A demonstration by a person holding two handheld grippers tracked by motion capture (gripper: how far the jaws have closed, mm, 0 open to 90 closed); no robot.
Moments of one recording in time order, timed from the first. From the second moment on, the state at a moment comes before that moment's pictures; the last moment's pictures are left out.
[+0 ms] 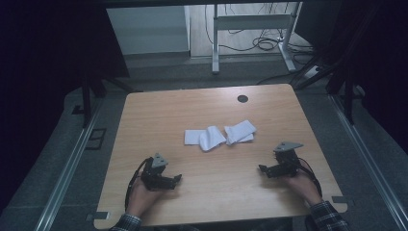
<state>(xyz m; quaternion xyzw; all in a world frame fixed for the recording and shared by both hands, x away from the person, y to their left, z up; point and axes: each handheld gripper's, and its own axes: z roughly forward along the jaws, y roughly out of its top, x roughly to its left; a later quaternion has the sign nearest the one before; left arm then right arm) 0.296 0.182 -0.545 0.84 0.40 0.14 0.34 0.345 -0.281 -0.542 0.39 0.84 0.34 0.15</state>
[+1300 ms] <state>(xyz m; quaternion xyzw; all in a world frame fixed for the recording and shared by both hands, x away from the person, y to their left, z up) 0.297 0.181 -0.545 0.84 0.40 0.14 0.33 0.351 -0.274 -0.522 0.40 0.83 0.35 0.13</state>
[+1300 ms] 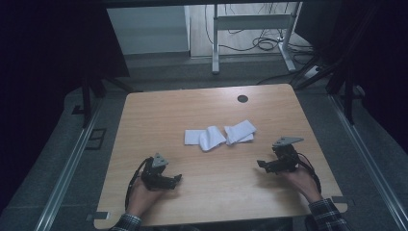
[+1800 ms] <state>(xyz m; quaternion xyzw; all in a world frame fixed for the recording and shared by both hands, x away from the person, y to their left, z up) 0.297 0.181 -0.545 0.84 0.40 0.14 0.33 0.366 -0.266 -0.509 0.41 0.84 0.34 0.13</state>
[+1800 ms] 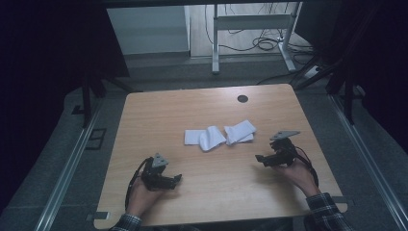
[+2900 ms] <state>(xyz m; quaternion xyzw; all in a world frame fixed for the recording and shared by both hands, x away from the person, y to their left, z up) 0.297 0.180 -0.545 0.84 0.40 0.14 0.34 0.463 -0.240 -0.488 0.45 0.82 0.33 0.14</state>
